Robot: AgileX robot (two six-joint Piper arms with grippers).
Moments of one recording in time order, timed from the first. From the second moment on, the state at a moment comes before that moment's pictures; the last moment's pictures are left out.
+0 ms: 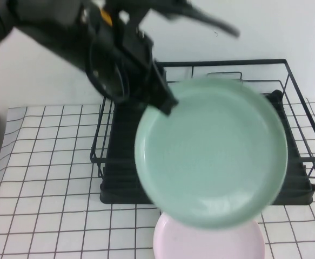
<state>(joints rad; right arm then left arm) -0.04 -0.01 0.02 0.01 0.41 -0.16 -0.53 1.56 -1.70 -0.31 1.12 0.37</state>
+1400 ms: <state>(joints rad) -0.04 -0.01 0.02 0.01 0.41 -0.16 -0.62 1.61 -1.11 -0.36 0.64 0.30</state>
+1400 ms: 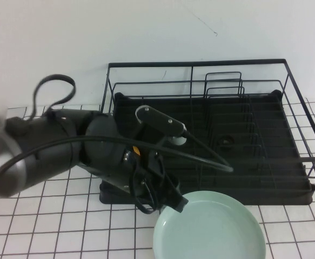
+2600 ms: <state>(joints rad) -0.04 -0.01 0.02 0.01 0.41 -0.16 -0.61 0.93 -1.10 -0.37 0.61 0.31</state>
